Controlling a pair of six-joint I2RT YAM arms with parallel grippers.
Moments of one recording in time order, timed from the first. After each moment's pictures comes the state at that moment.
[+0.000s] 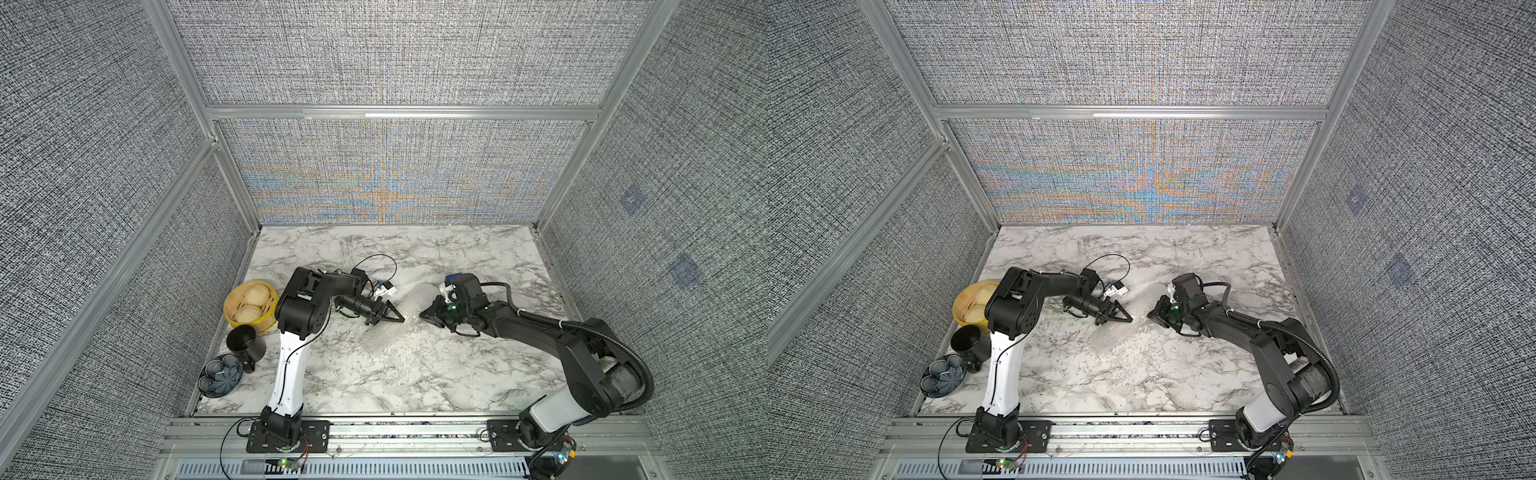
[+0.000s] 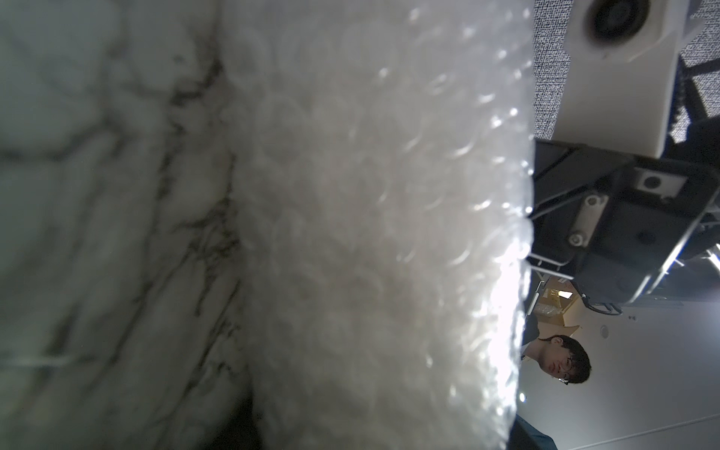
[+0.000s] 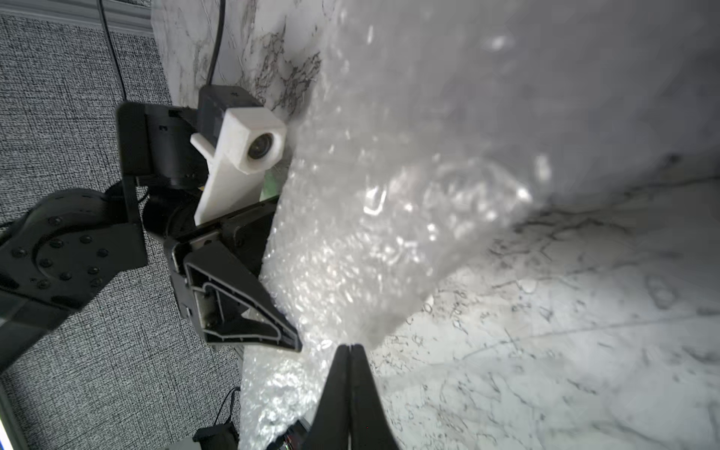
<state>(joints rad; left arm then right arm) -0.40 2.31 1.36 -0.74 1.29 0.11 0.52 1.54 0.78 -0.07 -0.46 1.01</state>
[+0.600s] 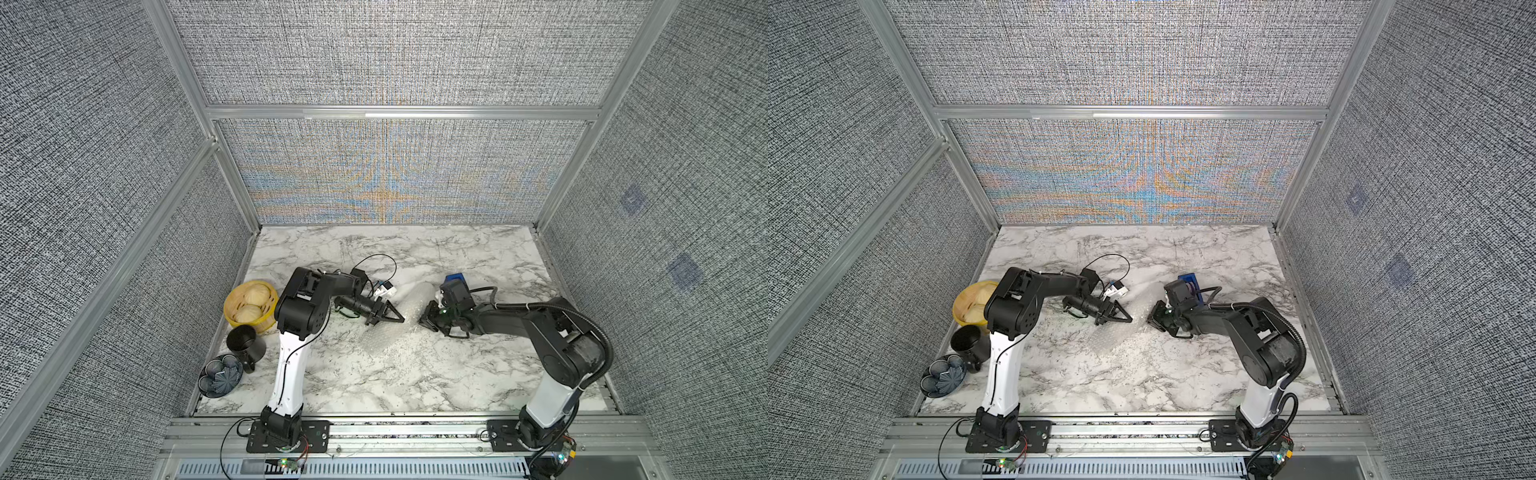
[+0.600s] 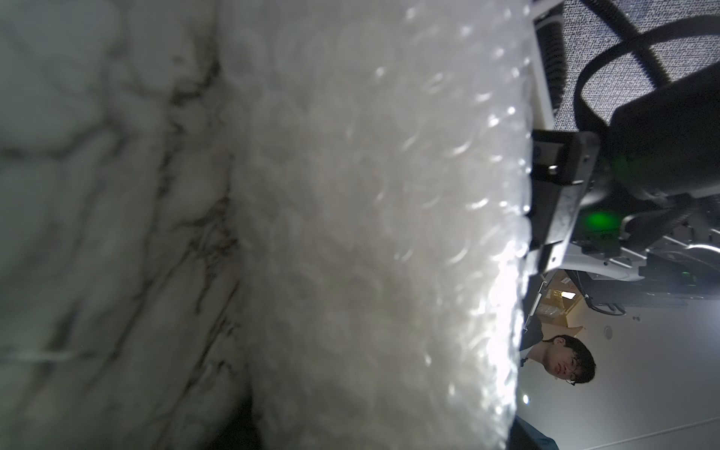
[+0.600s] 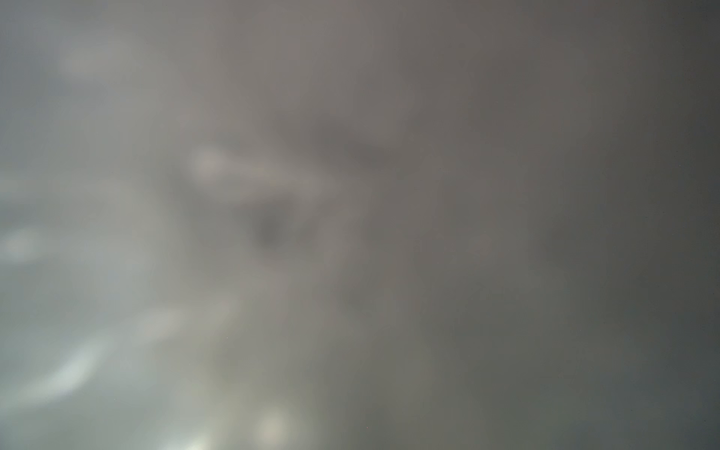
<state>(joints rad) -0.40 2.30 1.35 -0.72 1.29 0.11 0.53 1.79 0.79 0.13 -0.38 1.09</state>
